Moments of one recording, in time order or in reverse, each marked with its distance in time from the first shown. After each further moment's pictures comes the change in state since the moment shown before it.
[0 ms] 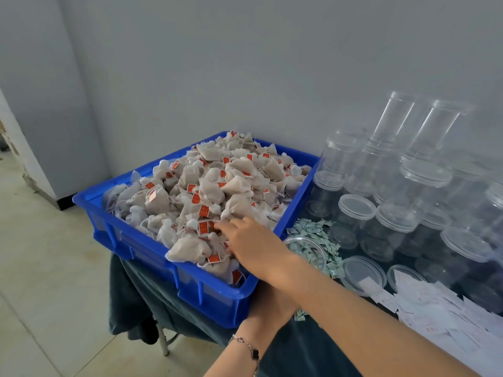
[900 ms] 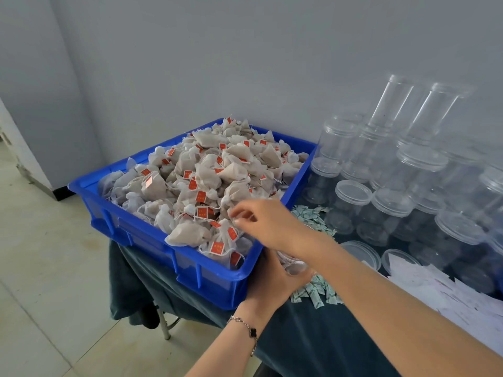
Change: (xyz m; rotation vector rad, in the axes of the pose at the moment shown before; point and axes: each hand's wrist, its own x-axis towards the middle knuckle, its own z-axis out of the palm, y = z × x) left_hand 0.002 0.015 -0.004 -0.101 0.136 0.134; right_hand -0.018 0.013 -0.027 0.444 -0.030 0.250
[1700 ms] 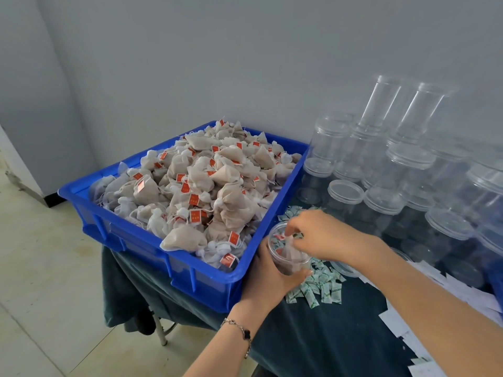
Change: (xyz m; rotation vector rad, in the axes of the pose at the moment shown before) left_hand 0.002 -0.011 0.008 -0.149 -0.009 -0.014; right_hand -0.044 0.044 -0.042 -0.443 -0.141 0.216
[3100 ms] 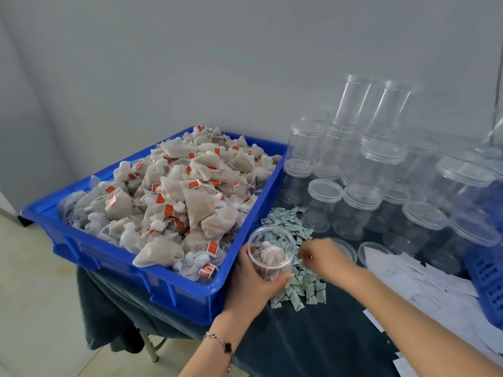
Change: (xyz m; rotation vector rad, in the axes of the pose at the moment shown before) left_hand -0.003 0.002 -0.002 -0.025 0.002 -0.032; right_hand -0.006 0.073 0.076 0.175 0.067 0.241
